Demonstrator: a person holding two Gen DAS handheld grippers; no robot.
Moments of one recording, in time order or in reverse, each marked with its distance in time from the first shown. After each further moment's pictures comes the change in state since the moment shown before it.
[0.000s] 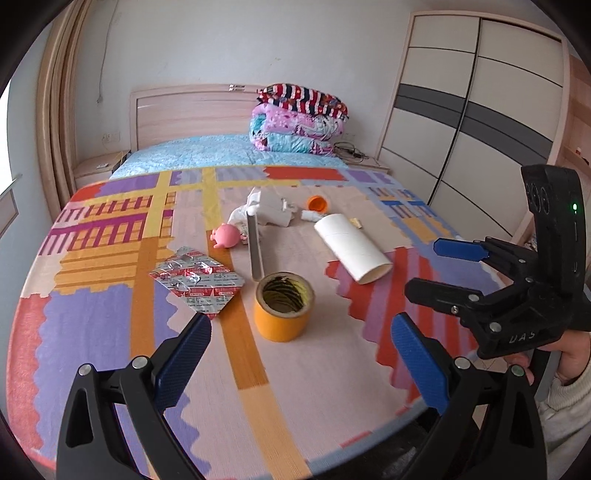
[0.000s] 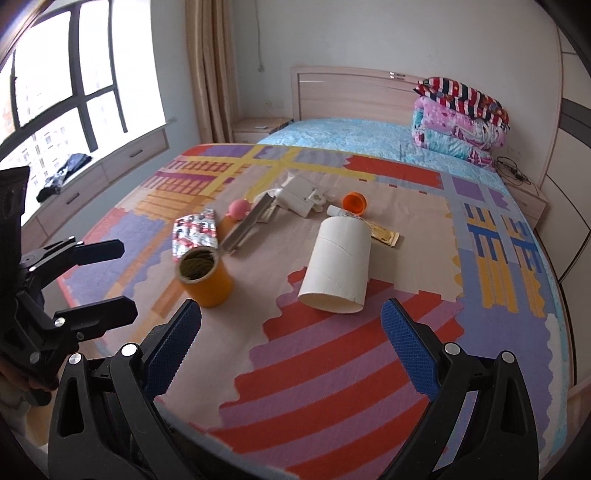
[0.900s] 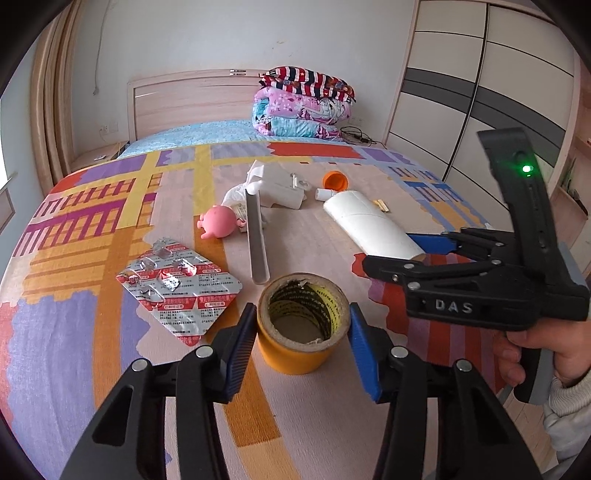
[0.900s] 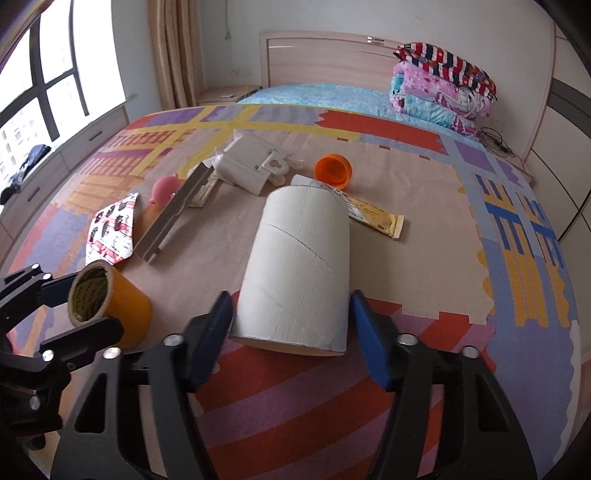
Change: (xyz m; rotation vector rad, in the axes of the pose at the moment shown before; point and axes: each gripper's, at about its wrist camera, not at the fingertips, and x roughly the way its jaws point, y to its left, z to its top) left arm 0.063 0.011 0.002 0.020 0.048 0.021; right arm 0.078 -0.015 0.012 0.041 0.112 -0.098
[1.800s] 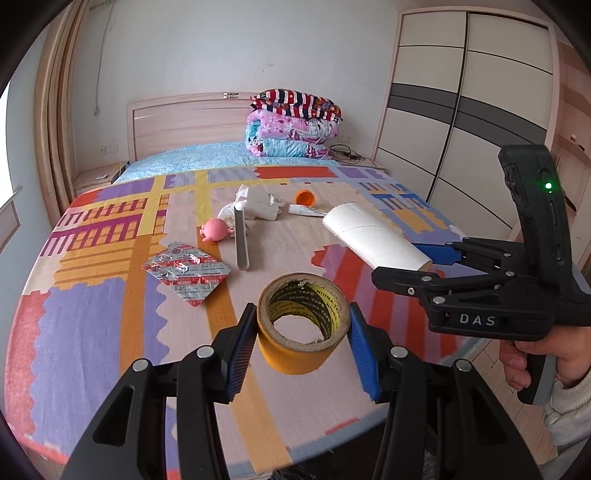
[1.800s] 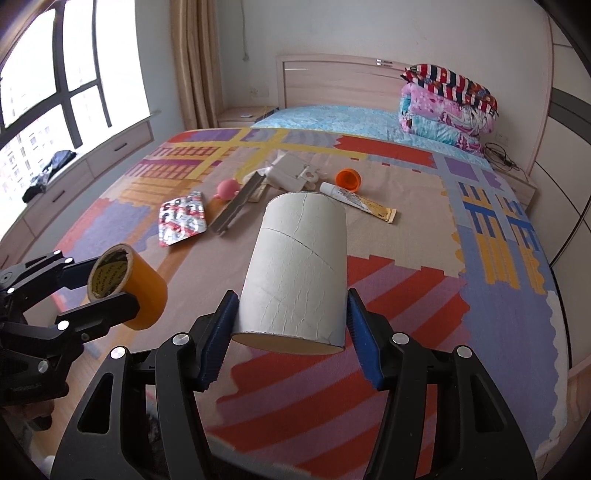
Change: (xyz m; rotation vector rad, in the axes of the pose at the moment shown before) left arm -0.077 -0.033 -0.026 0.031 -0.083 -0.009; right arm -0.088 0.022 -0.041 -0.031 -0.091 0.061
